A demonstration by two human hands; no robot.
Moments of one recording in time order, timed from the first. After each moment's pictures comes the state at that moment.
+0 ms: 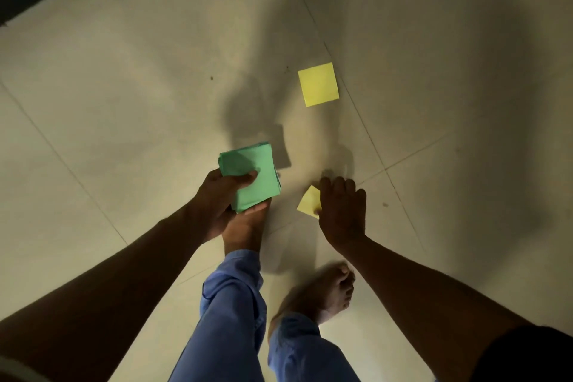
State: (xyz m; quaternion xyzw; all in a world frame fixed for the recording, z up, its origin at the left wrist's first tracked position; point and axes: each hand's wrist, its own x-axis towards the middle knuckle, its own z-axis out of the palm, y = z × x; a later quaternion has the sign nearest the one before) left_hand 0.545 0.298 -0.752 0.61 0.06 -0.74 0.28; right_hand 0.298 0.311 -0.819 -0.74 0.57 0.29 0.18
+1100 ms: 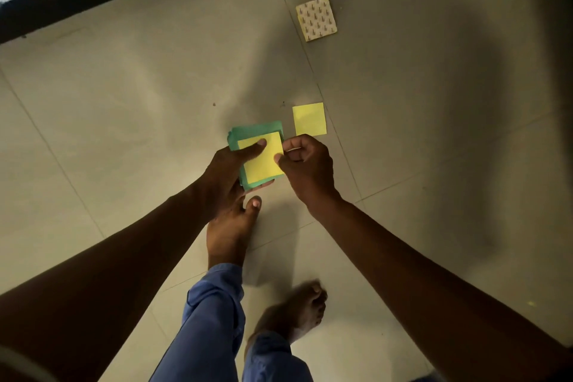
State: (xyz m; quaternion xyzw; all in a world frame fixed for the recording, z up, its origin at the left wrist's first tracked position) left_hand 0.535 0.209 -0.707 0.62 0.07 -0.72 0.31; right_hand 0.385 0.179 -0.727 -0.48 0.70 -0.10 0.53
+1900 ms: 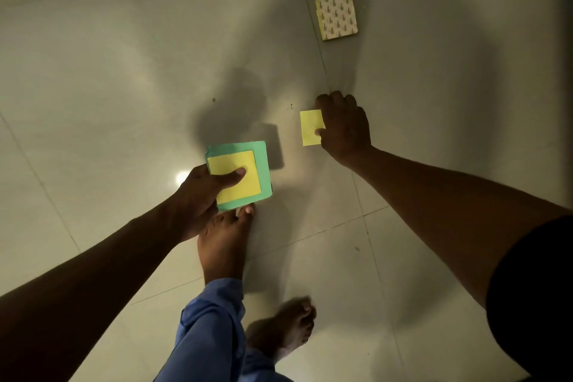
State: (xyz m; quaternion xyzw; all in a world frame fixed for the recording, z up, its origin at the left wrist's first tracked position) left_hand 0.567 0.250 -0.759 0.62 0.09 -0.71 0.31; right_hand 0.346 0.063 -0.833 -0.84 0.48 0.21 0.13
